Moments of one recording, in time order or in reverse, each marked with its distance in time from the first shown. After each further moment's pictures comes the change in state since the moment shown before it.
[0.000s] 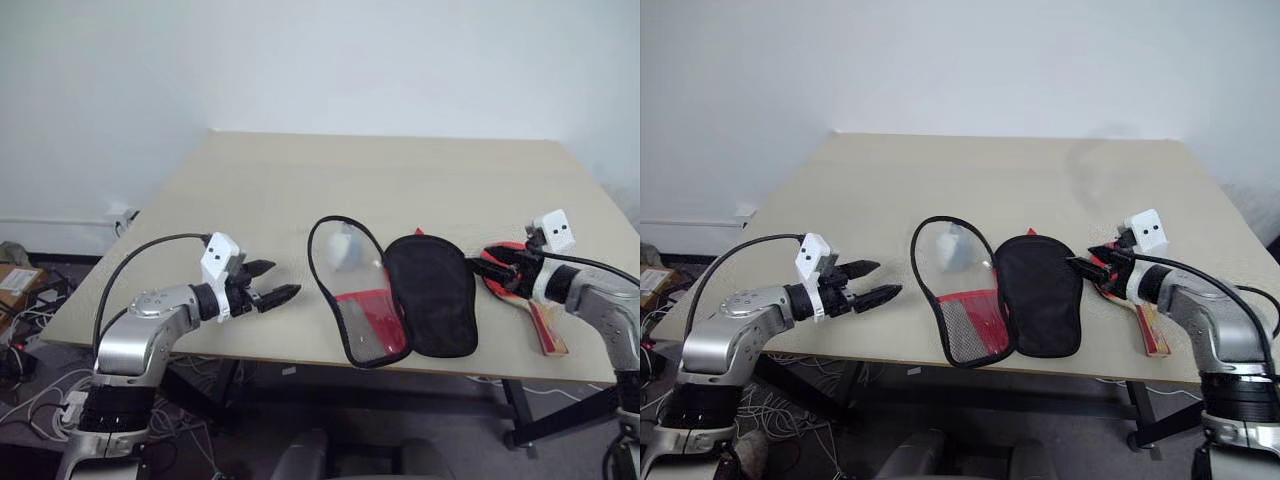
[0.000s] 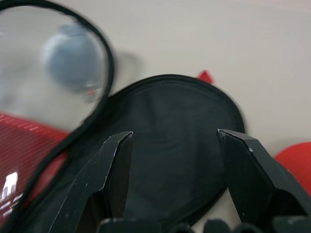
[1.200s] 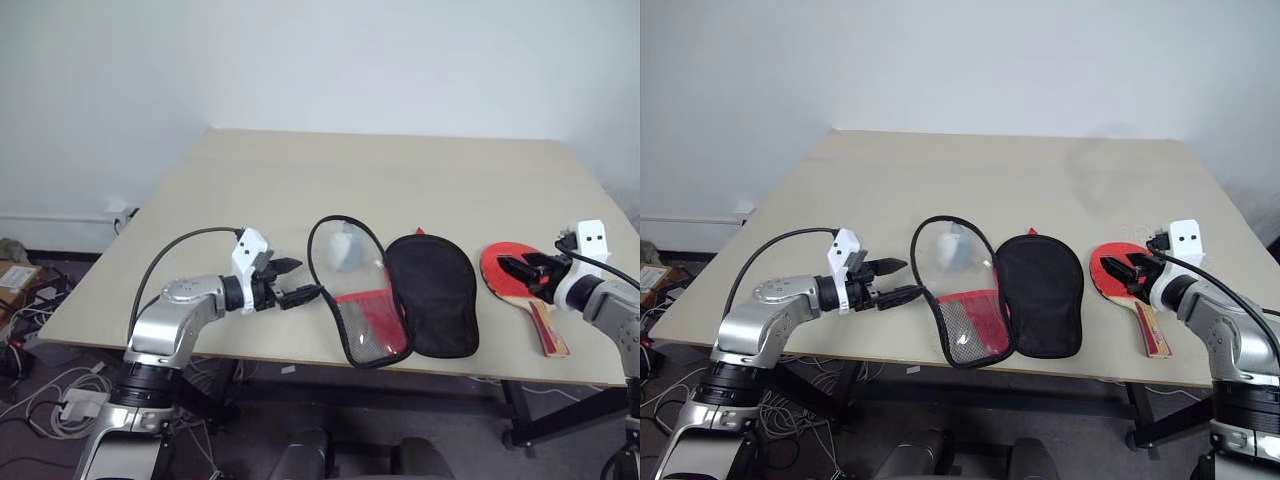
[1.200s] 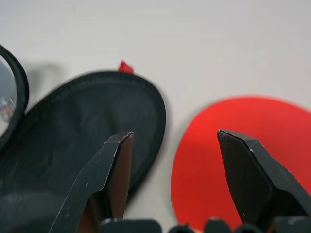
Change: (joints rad) left arm -0.116 -0.056 -0.105 0.116 0.039 -0.040 -0.071; right arm 0.052 0.059 -0.123 0.102 -0.008 0.005 -0.222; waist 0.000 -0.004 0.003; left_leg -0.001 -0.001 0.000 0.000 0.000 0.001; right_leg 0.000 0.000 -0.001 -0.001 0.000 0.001
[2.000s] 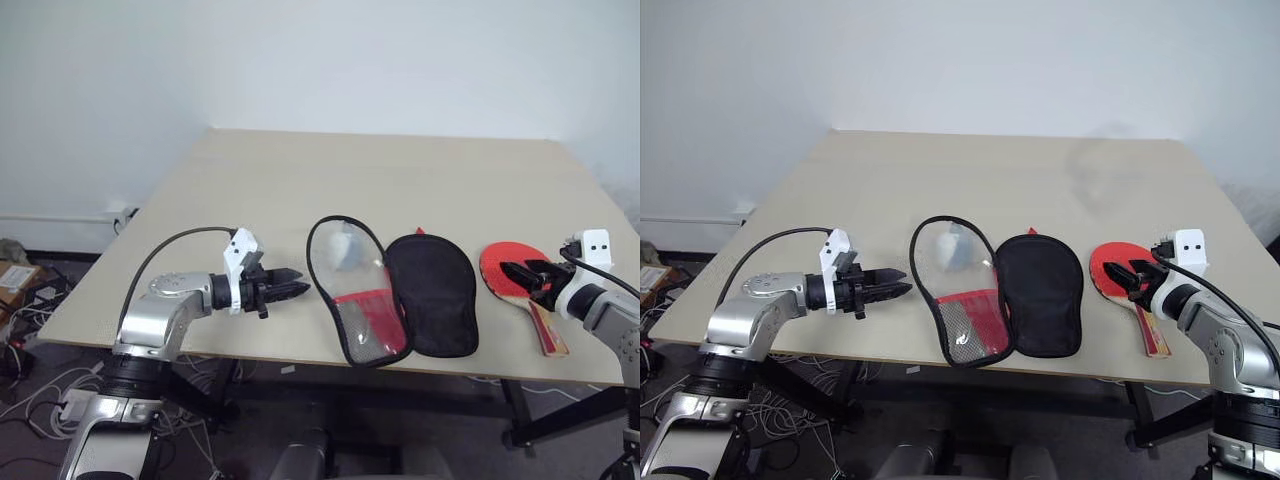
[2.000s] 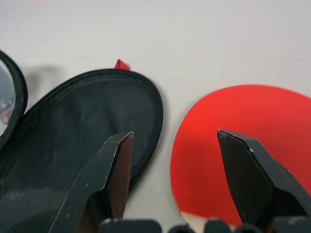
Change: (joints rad) left arm -0.040 0.061 0.010 0.085 -0.004 -0.026 -0.113; right arm 0.054 0.026 -0.040 -0.038 0.015 -0.006 -0.020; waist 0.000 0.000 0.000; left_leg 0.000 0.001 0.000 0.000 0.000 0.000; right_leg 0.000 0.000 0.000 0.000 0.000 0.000
